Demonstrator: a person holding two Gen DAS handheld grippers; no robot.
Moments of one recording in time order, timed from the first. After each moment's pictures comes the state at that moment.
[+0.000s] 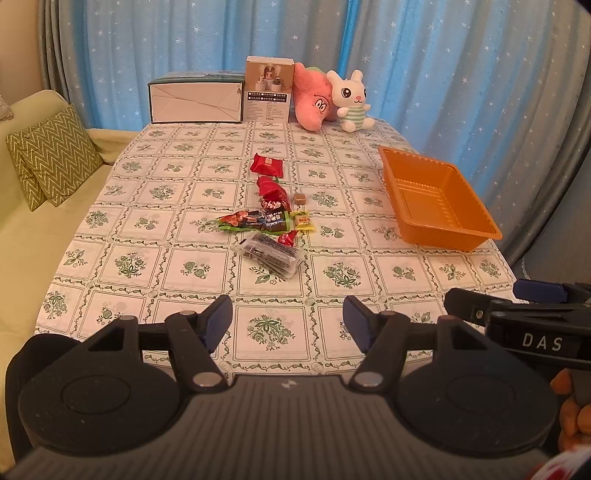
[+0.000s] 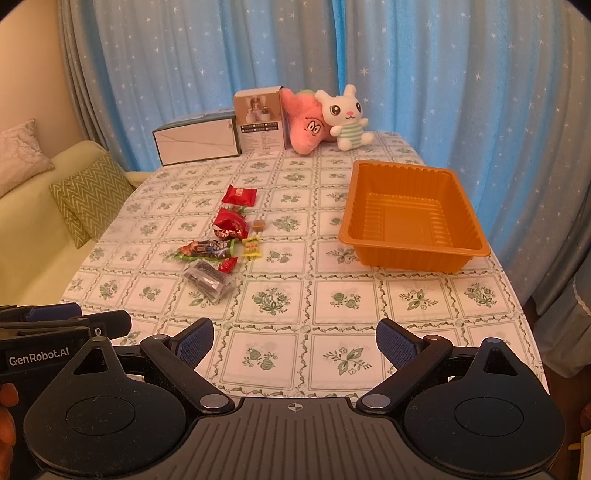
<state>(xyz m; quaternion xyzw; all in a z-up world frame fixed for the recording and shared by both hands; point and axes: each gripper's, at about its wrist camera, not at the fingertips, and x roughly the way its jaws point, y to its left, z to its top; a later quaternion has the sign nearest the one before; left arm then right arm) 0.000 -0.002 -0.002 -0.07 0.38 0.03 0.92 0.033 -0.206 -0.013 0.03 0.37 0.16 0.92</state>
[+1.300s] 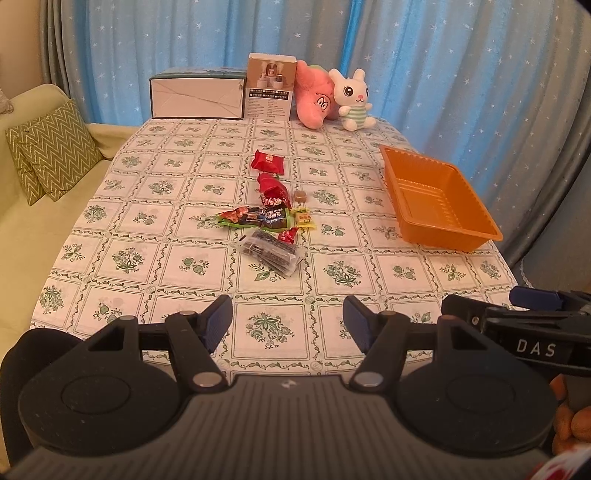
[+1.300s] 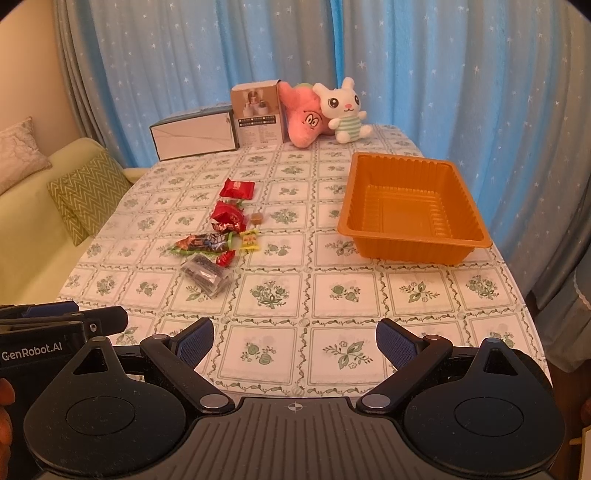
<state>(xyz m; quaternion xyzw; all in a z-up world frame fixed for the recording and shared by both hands) 0.003 -0.001 -0.008 -0.07 0.38 0.03 0.92 0.034 -0.208 -0.026 0.03 0.38 0.15 0.91</state>
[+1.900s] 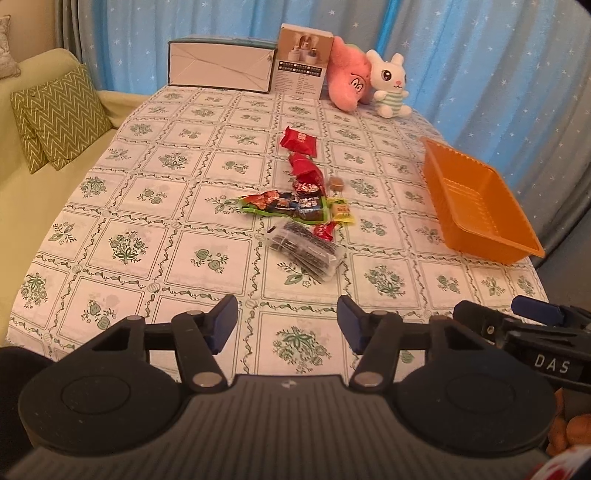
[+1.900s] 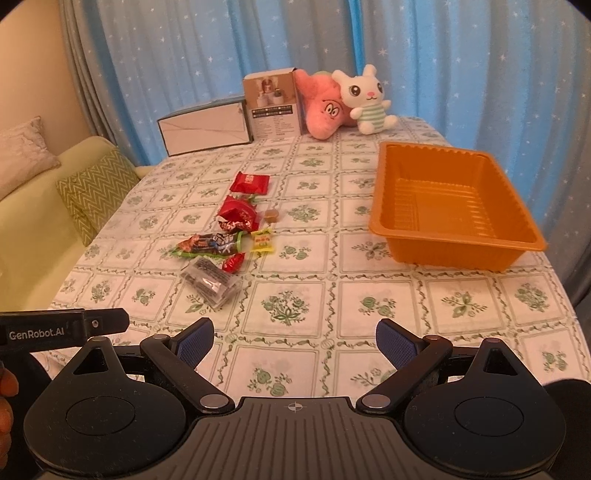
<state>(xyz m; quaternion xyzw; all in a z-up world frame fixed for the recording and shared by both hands) 0.060 0.043 -0.053 -0.11 0.41 0.05 0.90 0.089 -0.187 -0.068 0.04 0.38 0.19 0.90</state>
